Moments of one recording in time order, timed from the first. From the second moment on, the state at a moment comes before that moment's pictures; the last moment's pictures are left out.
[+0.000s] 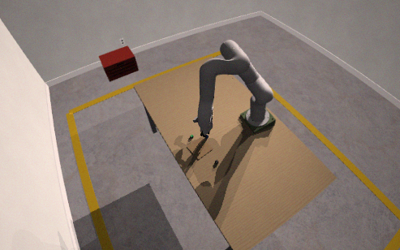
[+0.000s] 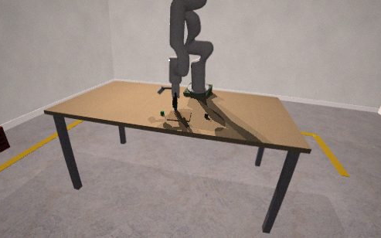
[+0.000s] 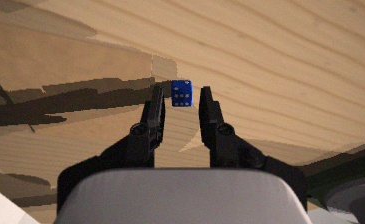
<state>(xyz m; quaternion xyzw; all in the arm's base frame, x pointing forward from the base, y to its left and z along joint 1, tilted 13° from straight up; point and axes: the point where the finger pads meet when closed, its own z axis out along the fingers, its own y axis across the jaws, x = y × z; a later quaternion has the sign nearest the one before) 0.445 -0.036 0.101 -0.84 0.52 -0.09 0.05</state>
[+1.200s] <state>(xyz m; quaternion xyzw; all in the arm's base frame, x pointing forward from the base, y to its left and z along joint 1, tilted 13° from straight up) 0.446 -0.036 0.095 -0.84 0.52 -0.09 0.05</state>
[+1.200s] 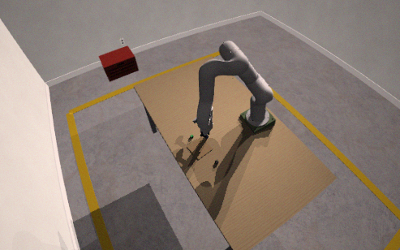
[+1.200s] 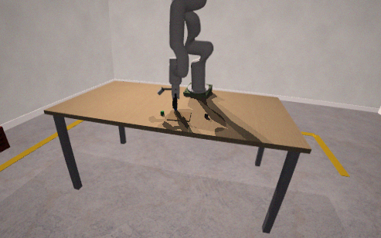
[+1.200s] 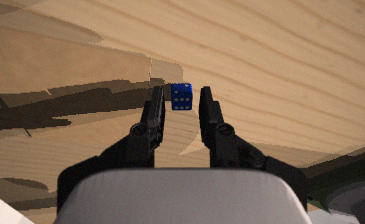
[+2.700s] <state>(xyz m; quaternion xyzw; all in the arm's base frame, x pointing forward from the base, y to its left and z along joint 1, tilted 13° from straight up) 0.450 -0.036 0.078 -0.84 0.52 -0.10 0.04</state>
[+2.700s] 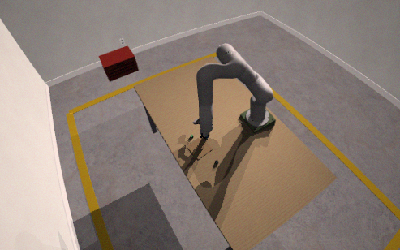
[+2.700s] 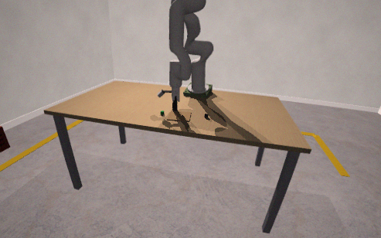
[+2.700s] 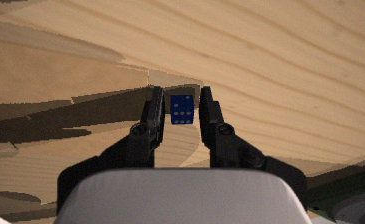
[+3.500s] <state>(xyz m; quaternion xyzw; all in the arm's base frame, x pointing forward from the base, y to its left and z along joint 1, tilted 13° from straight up) 0.450 -0.036 0.078 -0.84 0.52 -0.10 0.05</state>
